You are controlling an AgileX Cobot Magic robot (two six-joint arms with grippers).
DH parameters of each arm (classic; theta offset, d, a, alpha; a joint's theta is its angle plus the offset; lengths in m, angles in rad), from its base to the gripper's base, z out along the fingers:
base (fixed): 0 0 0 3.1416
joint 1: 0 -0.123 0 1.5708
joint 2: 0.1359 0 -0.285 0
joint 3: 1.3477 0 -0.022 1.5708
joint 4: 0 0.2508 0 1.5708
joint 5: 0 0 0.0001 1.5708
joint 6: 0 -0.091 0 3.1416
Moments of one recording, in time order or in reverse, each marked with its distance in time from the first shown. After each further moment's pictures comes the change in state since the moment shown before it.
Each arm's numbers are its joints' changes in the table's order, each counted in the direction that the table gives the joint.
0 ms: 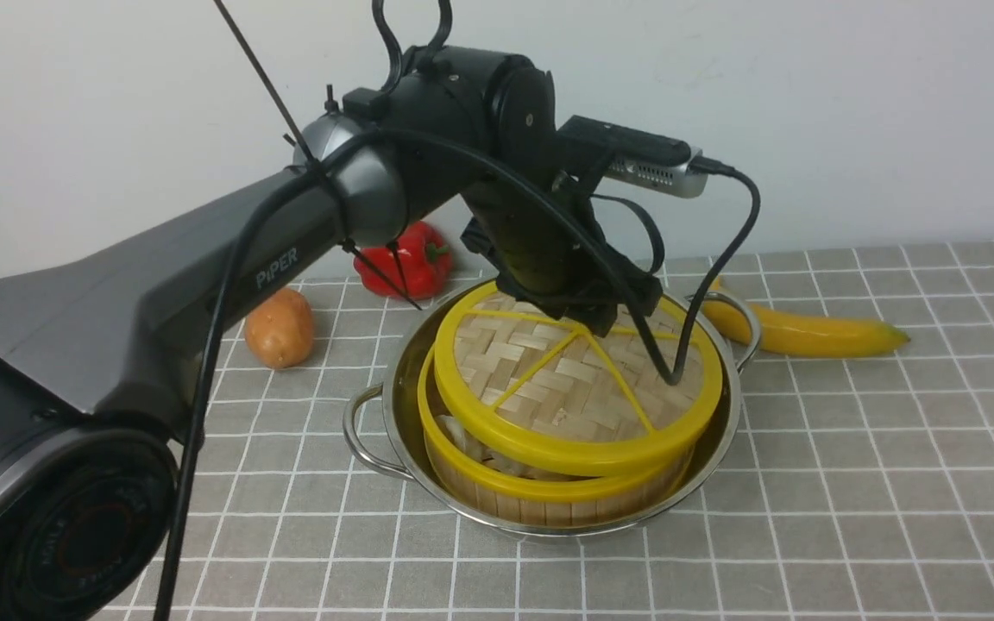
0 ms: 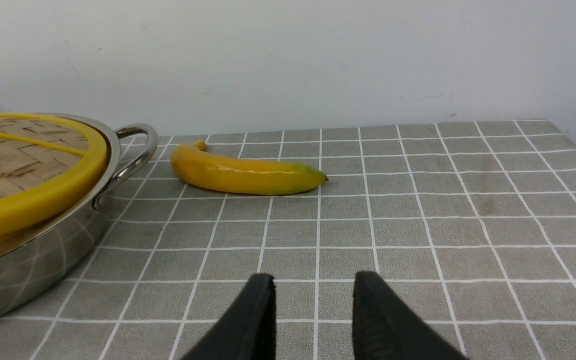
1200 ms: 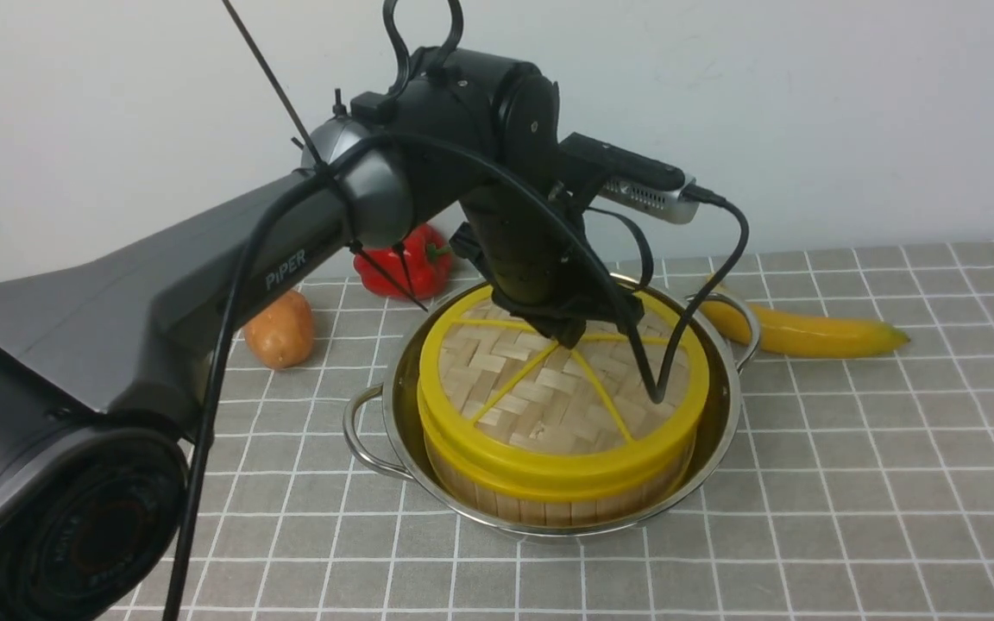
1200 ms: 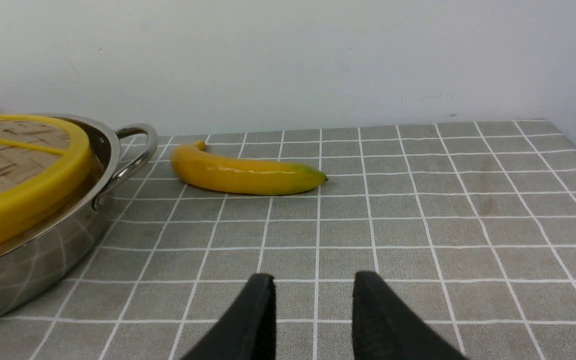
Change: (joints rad) right arm 0.000 0.000 0.000 0.000 0.000 0.000; left arm 0.000 0.014 -0.013 0.090 -0.100 -0.014
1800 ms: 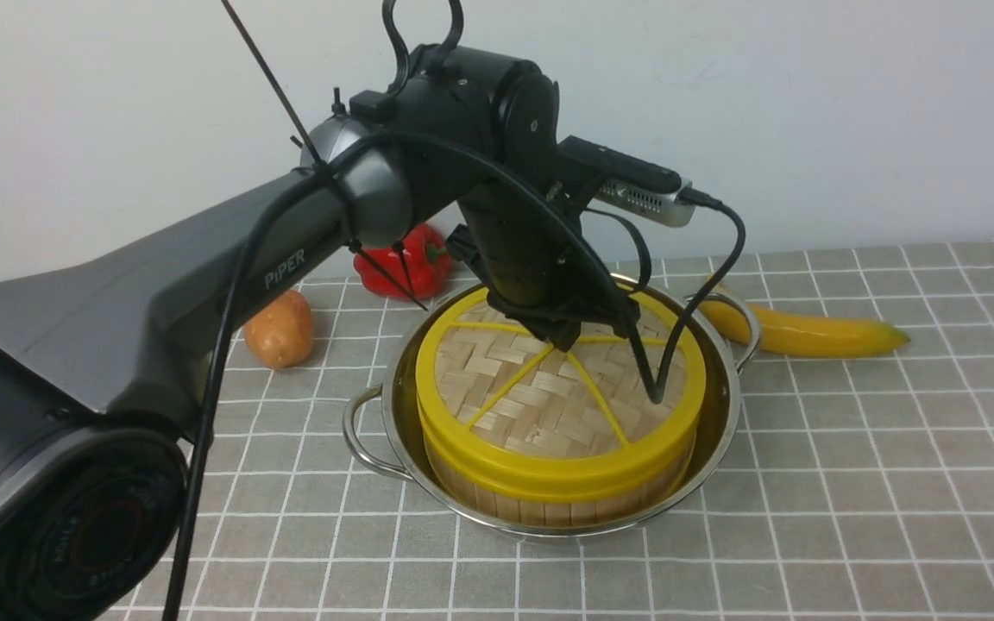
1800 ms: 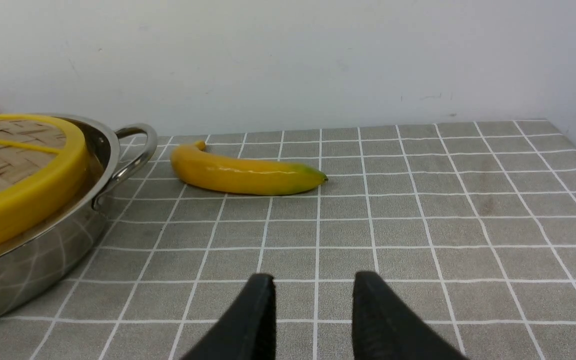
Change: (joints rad) right arm 0.000 0.000 0.000 0.000 0.000 0.000; left arm 0.000 0.000 0.000 0.012 -0.011 0.020
